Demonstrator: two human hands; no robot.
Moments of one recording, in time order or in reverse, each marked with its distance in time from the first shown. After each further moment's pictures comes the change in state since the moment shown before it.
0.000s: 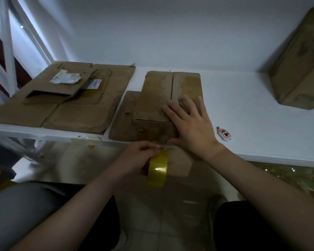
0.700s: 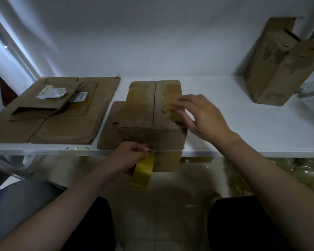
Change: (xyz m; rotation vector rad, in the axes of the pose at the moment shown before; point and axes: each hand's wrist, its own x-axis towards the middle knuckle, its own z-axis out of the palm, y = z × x) left_hand 0.009 0.018 0.002 0.327 -0.052 -0.007; right_hand -0.024 0.066 -0.049 0.289 0.229 0.068
